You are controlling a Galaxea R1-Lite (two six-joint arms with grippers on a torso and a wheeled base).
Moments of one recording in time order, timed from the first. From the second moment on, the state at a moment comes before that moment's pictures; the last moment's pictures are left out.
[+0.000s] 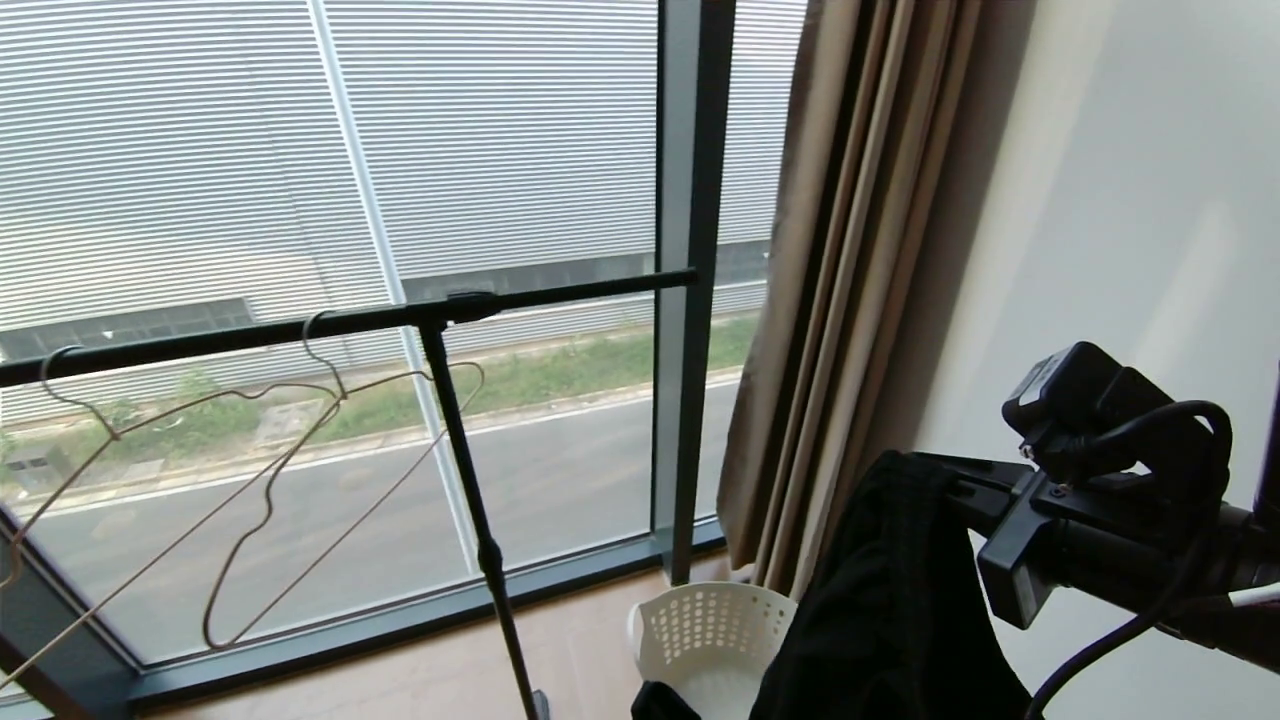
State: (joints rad) left arm 0.00 0.00 0.00 0.02 -0.05 0.02; right arm 0.65 1.33 -0.60 -0.38 -0.14 -0.30
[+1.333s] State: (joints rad) left arm 0.00 0.00 0.00 0.02 -0.05 0.02; right arm 0.65 1.32 -0.59 -0.38 -0.14 -0.30
